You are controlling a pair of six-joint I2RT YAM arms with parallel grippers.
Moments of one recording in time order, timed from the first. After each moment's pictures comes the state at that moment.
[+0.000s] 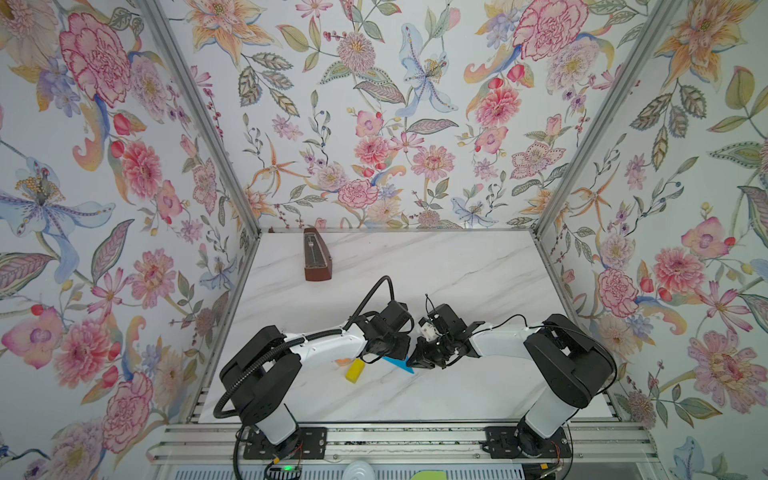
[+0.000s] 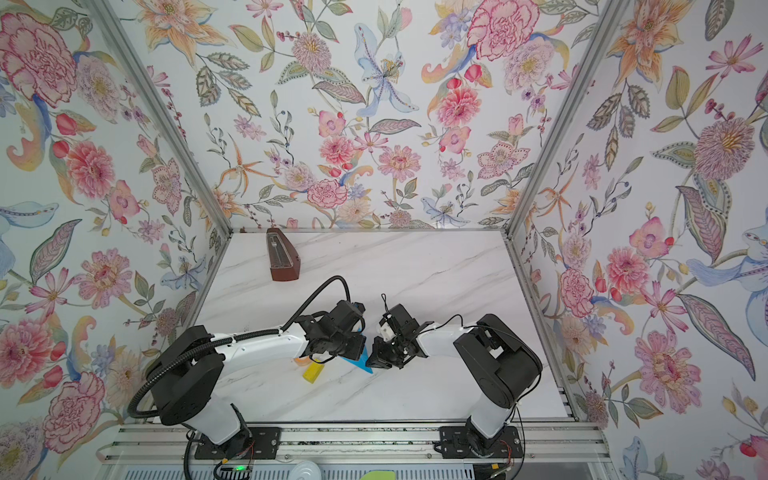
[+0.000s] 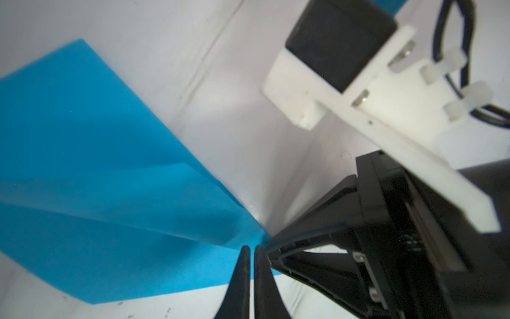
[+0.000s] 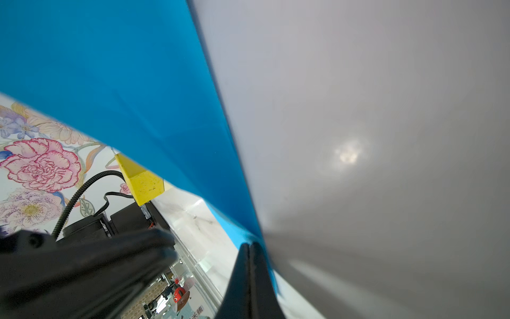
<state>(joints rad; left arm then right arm) -0.90 1.65 0.96 -0.39 0.10 -0.51 0.72 1.70 0.72 -0.10 -0.63 0.84</state>
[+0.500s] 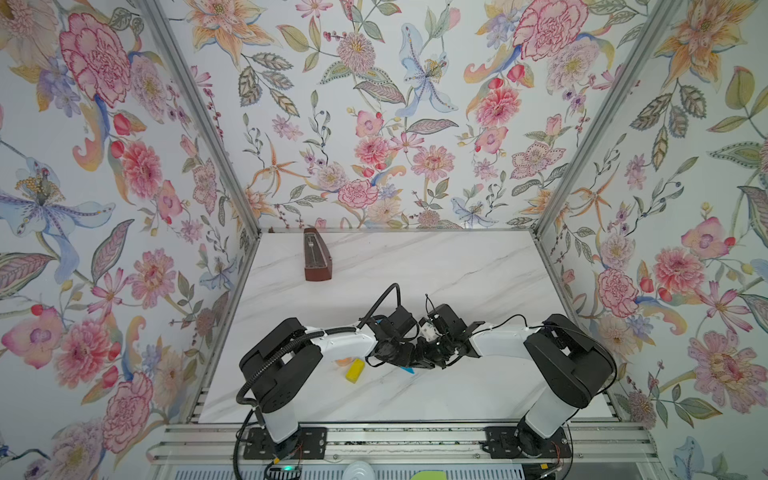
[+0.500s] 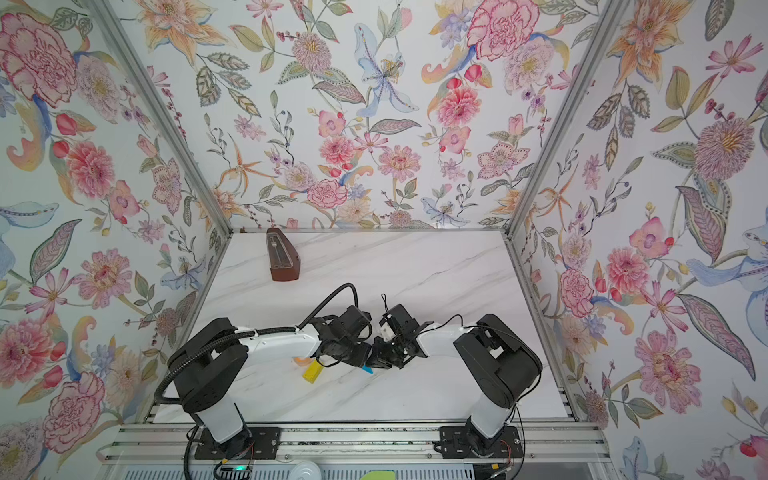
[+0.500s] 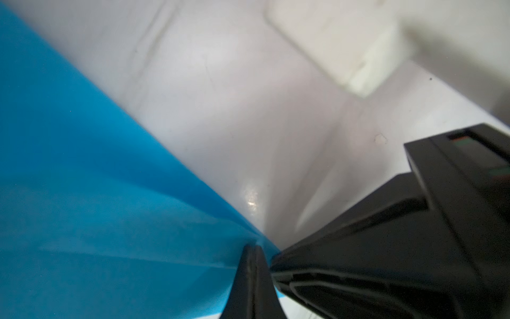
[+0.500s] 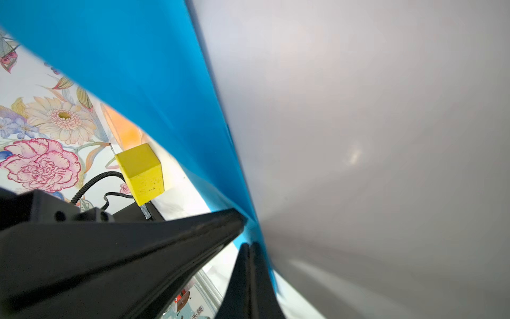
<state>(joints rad) -0.91 1.75 0.97 -0.39 0.14 -0.50 0.72 1.70 0.72 -0.10 -0.63 0.84</state>
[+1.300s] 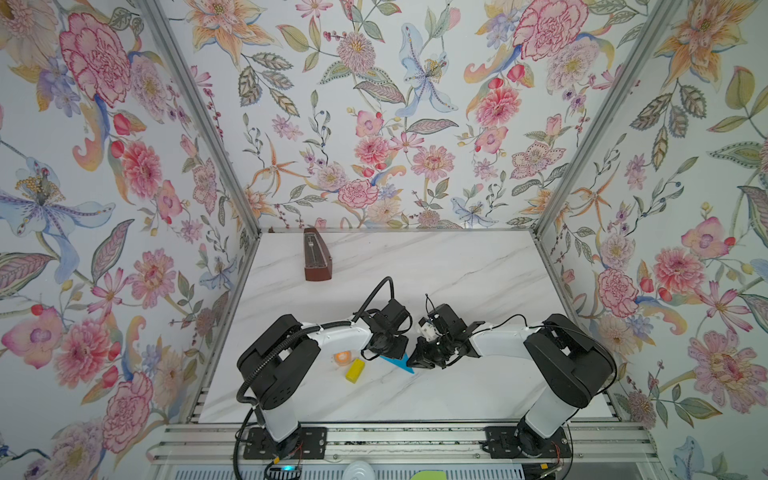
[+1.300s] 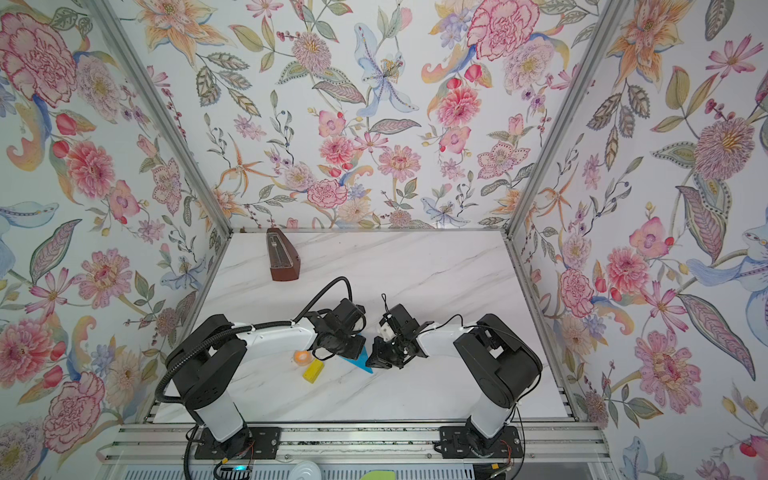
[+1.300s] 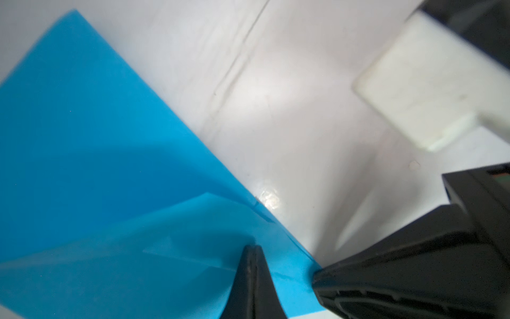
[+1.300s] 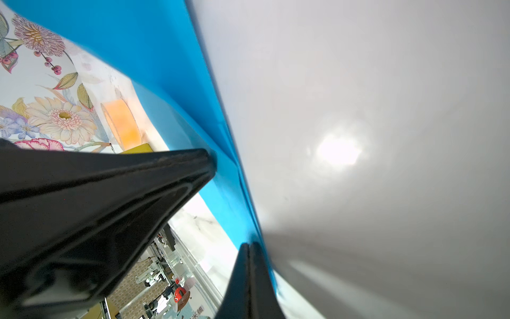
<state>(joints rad) -0.83 1.76 0.98 -0.40 0.11 -0.44 0.71 1.70 0.72 -0.10 -0.63 0.84</state>
